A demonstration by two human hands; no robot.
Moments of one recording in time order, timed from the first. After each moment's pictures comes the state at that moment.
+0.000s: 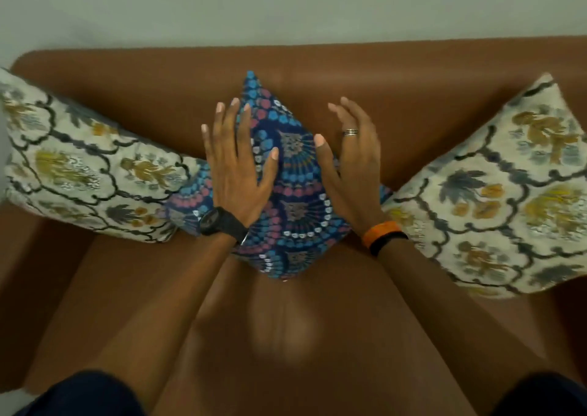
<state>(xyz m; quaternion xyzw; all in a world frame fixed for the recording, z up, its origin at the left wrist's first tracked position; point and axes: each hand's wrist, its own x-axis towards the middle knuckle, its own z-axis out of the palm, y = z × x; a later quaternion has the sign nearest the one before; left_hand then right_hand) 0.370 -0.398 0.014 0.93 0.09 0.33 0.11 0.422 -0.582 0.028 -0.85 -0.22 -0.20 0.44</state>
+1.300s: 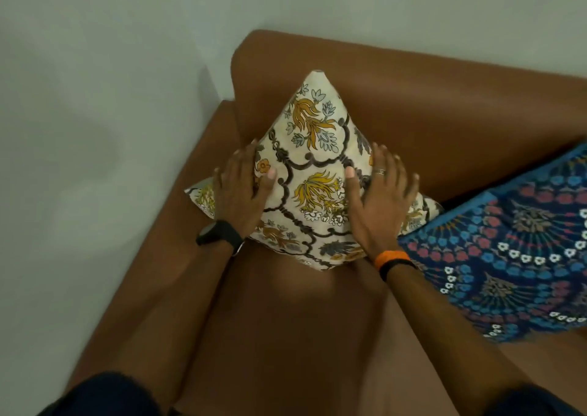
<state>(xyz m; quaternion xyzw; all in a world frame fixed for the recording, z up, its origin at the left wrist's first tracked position) 0.249 0.053 -0.024 0.93 0.22 0.14 0.26 0.338 -0.156 -0.024 -0.94 -0.15 -0.07 0.29</state>
